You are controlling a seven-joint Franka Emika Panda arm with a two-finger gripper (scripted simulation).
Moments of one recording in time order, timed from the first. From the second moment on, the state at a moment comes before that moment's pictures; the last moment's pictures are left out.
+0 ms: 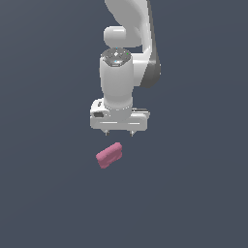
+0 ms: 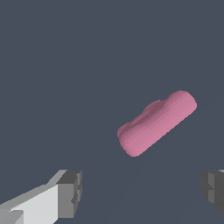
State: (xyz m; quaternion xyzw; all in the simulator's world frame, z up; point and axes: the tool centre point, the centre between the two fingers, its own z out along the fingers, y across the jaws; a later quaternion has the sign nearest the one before) arm 0.021 -0.018 0.193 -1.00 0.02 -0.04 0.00
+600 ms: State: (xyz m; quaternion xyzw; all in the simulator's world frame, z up) arm 0.021 -0.012 0.205 -1.00 0.00 -0.04 -0.01
